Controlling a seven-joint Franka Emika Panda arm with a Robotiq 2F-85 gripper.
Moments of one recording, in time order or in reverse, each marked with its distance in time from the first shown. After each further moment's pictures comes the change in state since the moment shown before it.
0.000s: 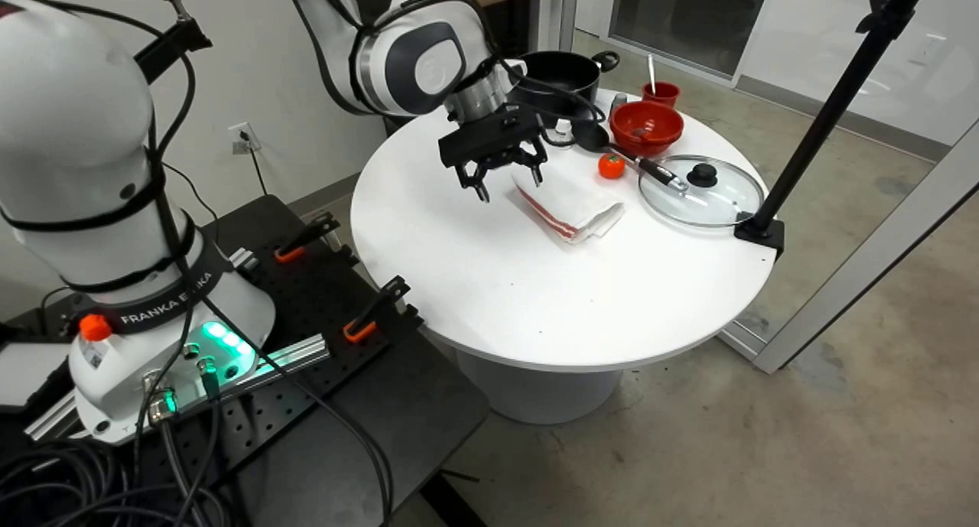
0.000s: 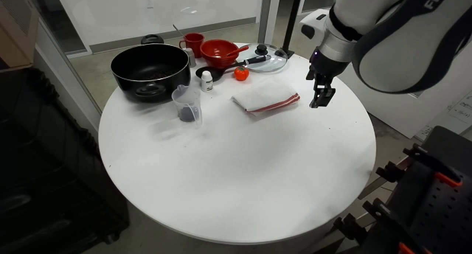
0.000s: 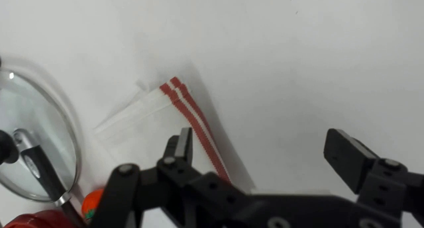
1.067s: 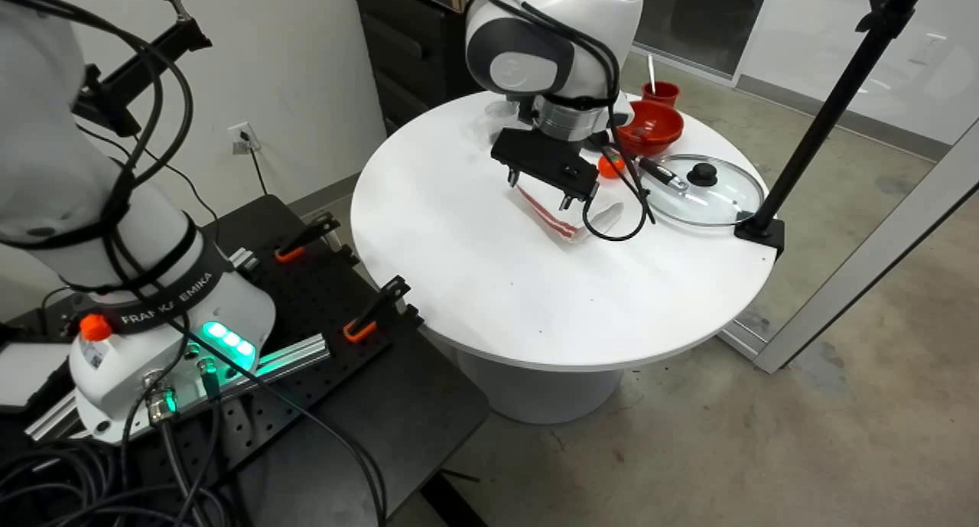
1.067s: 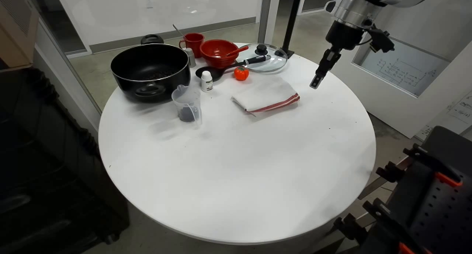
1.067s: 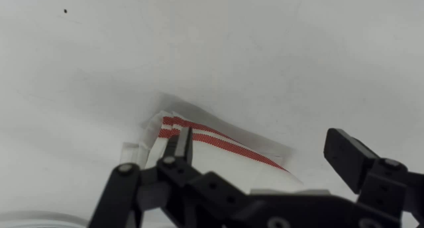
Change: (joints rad) arm -0.867 -0.023 0.641 0.304 0.639 -0.558 -0.355
